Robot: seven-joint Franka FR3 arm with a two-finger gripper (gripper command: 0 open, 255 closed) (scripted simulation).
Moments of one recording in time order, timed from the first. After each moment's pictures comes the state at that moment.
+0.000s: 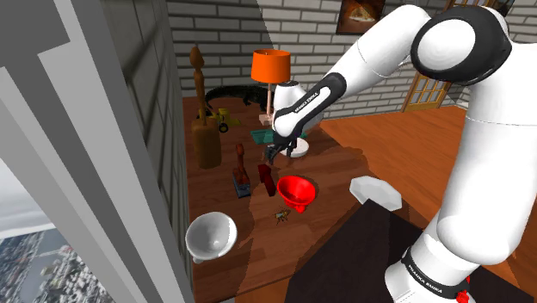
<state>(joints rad) -0.06 0.29 0.02 -2.17 -0.13 2.53 0.21</state>
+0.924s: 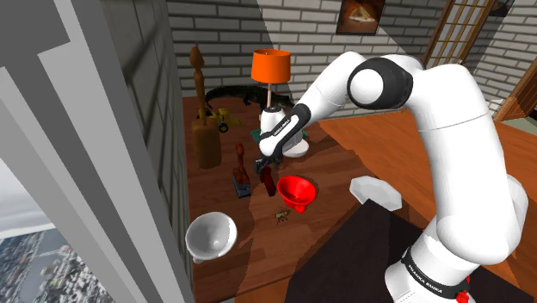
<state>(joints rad) -0.06 0.69 0.02 -1.86 -0.12 2.62 0.22</state>
